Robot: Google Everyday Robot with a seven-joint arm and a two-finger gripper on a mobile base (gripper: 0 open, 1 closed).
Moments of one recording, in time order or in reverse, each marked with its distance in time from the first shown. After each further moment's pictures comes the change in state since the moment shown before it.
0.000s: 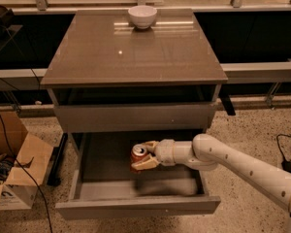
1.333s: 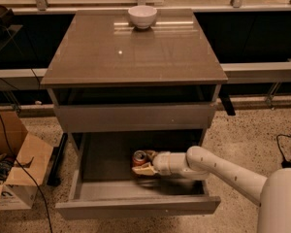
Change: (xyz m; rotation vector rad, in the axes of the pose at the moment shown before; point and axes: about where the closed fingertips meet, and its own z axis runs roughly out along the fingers) arm 0.095 -0.004 0.042 -0.014 0.025 0.102
